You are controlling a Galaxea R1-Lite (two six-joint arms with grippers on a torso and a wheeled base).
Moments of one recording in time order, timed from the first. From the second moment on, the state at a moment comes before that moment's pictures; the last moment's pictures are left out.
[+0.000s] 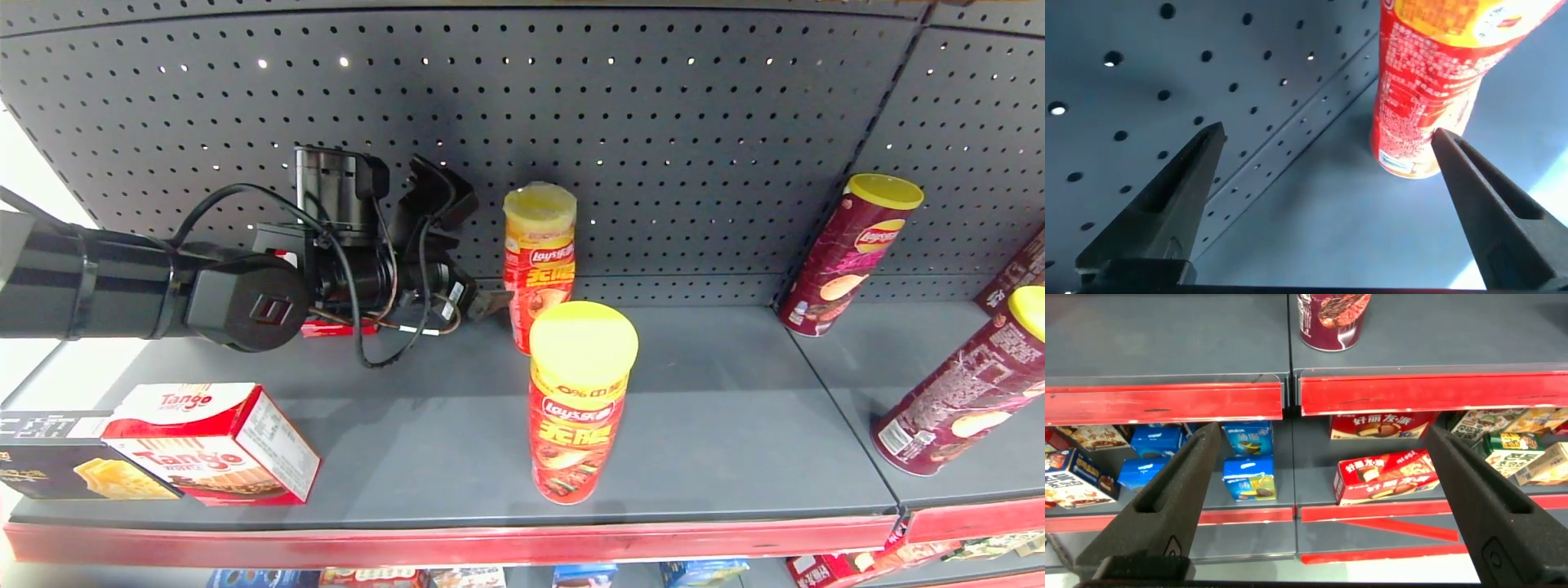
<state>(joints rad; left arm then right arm) -0.37 1.94 -1.37 -0.27 -0.19 0.41 -0.07 0.08 0.00 0.00 0.02 -0.01</state>
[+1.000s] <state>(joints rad) -0.37 1.98 -1.41 -0.30 -0.09 0.37 -0.07 0.08 0.00 0.00 0.02 -0.01</state>
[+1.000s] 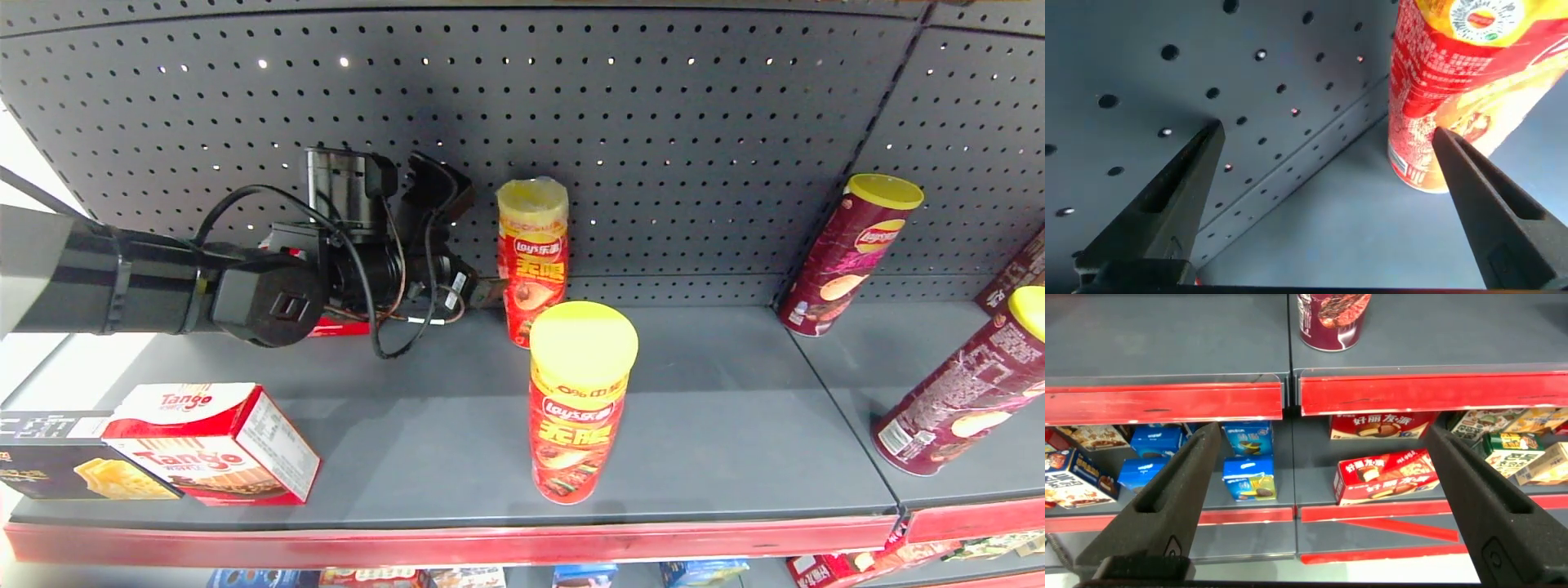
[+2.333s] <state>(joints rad) -0.39 2.04 -1.26 -0.54 0.04 0.38 -0.07 0.08 0.00 0.00 0.02 -0.01</state>
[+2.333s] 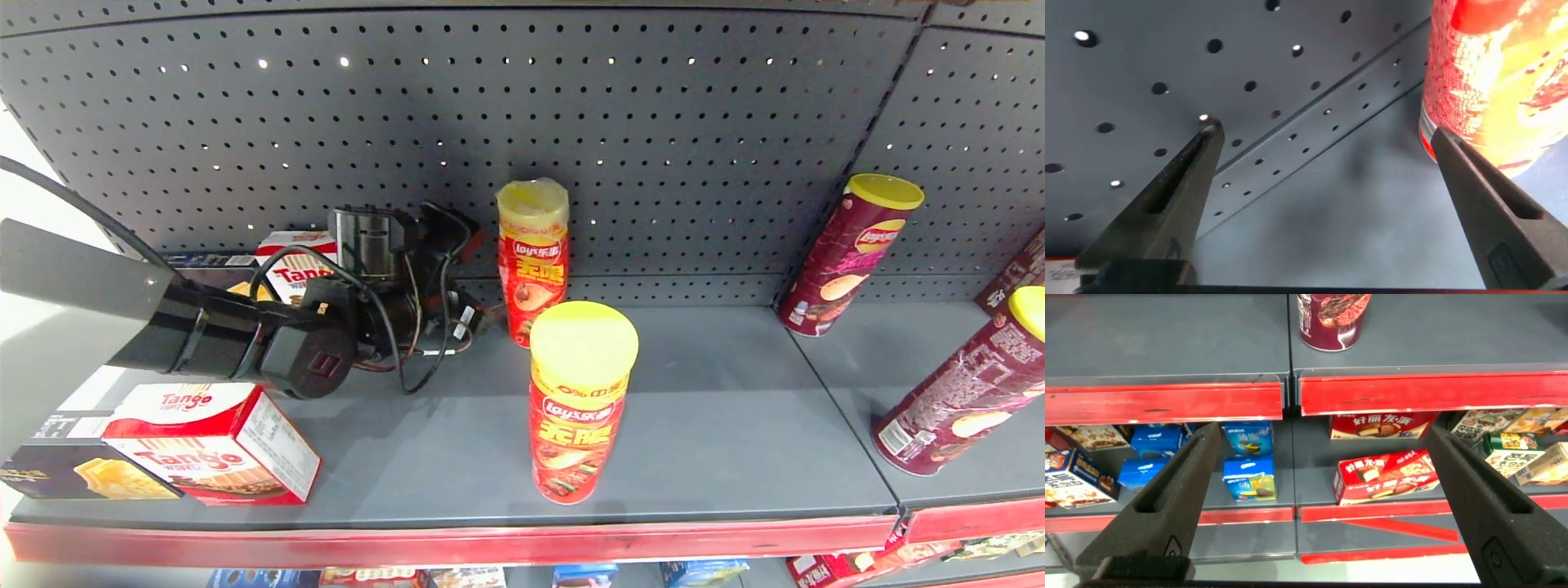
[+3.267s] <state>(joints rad) -0.42 1.91 -1.22 -0.54 0.12 0.35 -0.07 0.08 0.00 0.00 0.02 -0.01</state>
